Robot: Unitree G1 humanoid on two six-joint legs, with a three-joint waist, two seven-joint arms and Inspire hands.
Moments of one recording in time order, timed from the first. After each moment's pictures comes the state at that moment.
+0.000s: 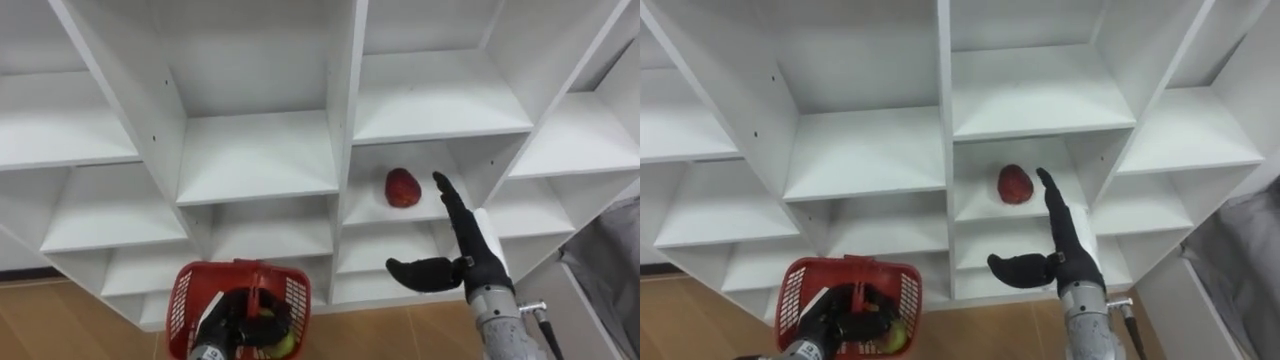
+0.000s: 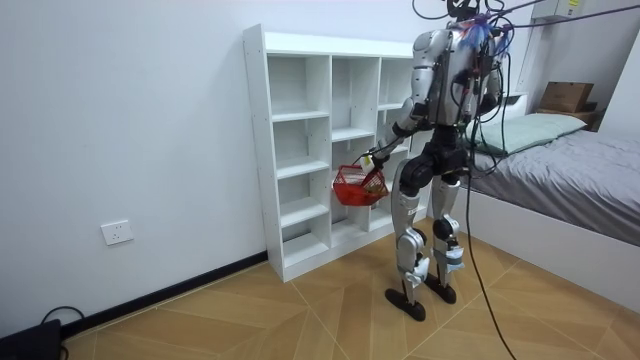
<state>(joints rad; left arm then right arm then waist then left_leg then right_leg) 0.08 0.18 -0.27 0.75 -0.26 -0.13 -0.02 0.16 -0.26 0.20 0.27 -0.16 -0.16 -0.26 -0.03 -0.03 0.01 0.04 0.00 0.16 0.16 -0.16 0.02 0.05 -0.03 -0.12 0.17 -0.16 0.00</state>
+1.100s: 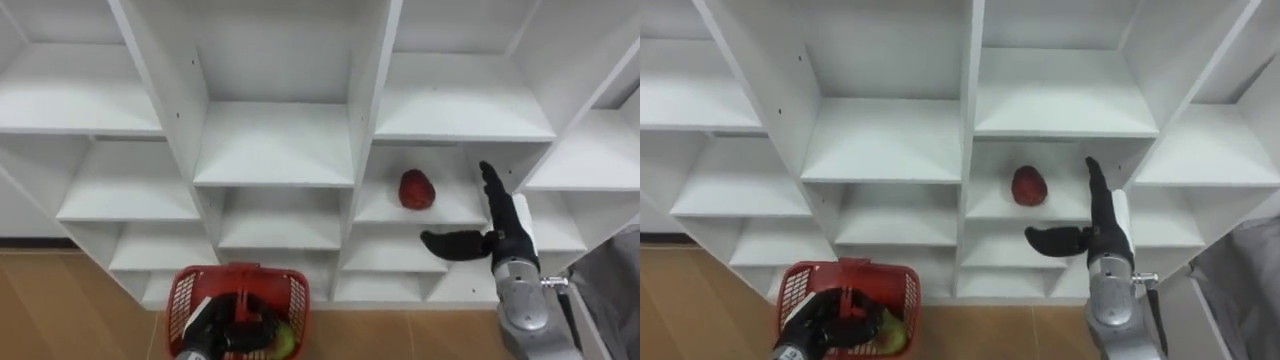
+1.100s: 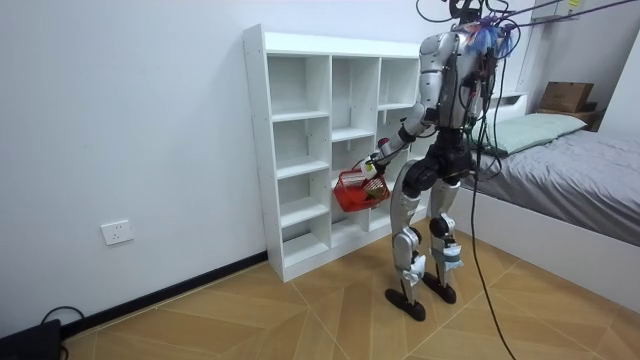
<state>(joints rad) 0.11 0.21 -0.20 0.71 -0.22 -0.11 -0.10 -0.10 -0.30 0.15 0.60 0.00 -0.15 -0.30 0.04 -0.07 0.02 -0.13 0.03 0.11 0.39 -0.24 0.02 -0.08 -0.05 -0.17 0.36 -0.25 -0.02</state>
